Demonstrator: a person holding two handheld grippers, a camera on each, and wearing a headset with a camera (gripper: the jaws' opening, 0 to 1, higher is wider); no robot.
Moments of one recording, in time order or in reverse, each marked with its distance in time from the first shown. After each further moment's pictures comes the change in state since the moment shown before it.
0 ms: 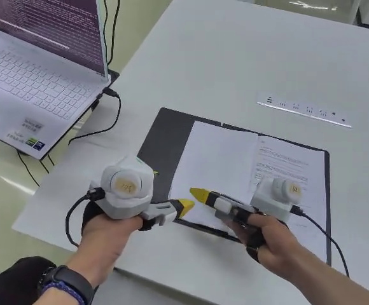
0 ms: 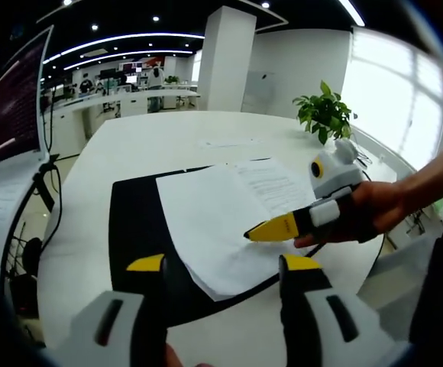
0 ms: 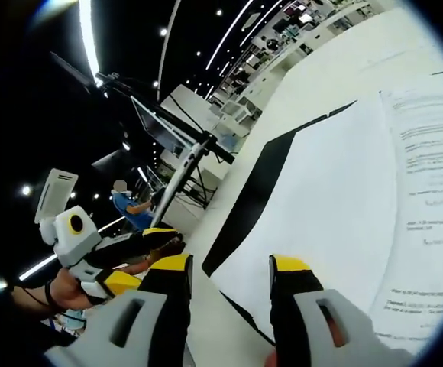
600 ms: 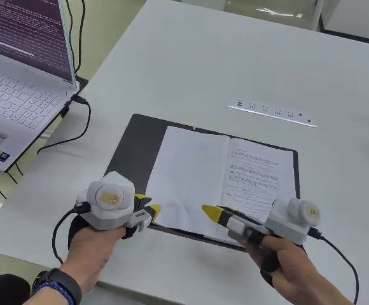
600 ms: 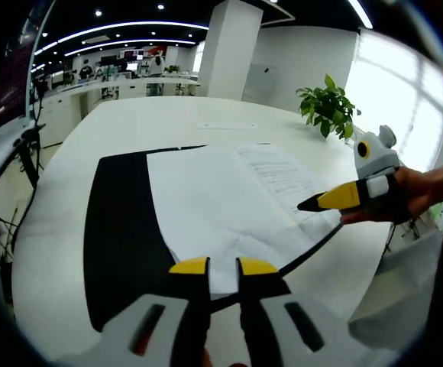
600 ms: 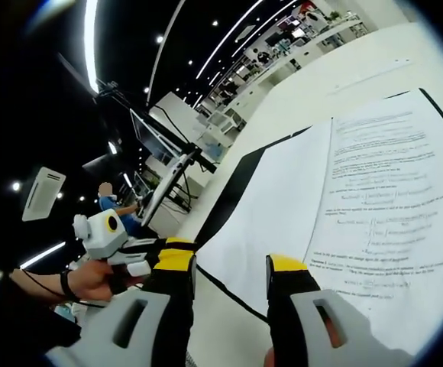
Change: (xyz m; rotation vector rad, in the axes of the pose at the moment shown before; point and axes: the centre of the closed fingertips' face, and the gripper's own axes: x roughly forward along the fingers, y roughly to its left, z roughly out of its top) left arm 0.037 -0.003 -0.032 -0.053 0.039 -0.029; right arm -0.066 -0.023 -0.007 -0.023 -0.048 -0.093
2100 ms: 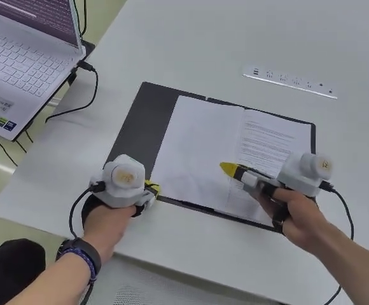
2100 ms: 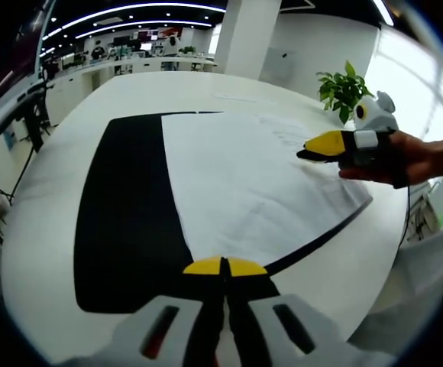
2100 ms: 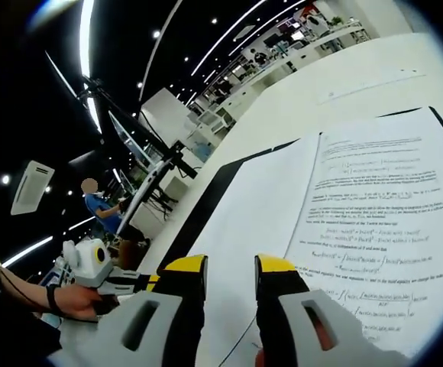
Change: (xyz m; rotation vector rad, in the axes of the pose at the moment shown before) left arm 0.016 0.019 -0.042 -0.067 0.098 0.069; right arm 0.032 -0.049 0.043 -0.049 0.000 -0.072
